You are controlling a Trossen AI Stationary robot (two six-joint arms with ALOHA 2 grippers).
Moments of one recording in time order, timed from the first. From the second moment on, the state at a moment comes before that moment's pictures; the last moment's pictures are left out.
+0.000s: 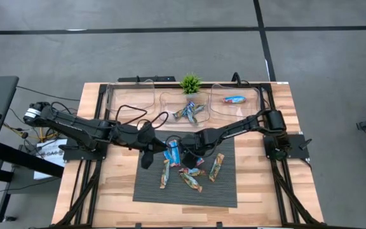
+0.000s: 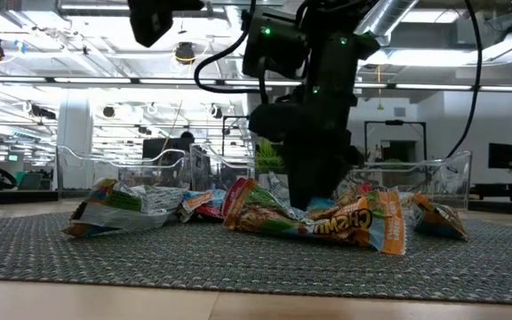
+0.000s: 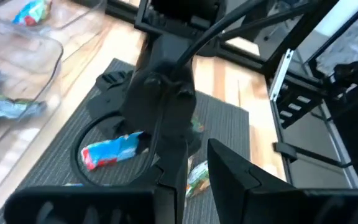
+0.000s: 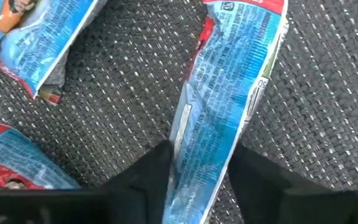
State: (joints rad) left arm -0.24 1.15 0.90 -0.20 -0.16 -0.47; right arm 0.11 2.04 1.38 -0.70 0.01 0.70
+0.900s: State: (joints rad) left arm -0.23 1.15 0.90 -0.21 -0.40 -0.42; right arm -0.17 1.68 1.46 -1.02 0.45 0.65
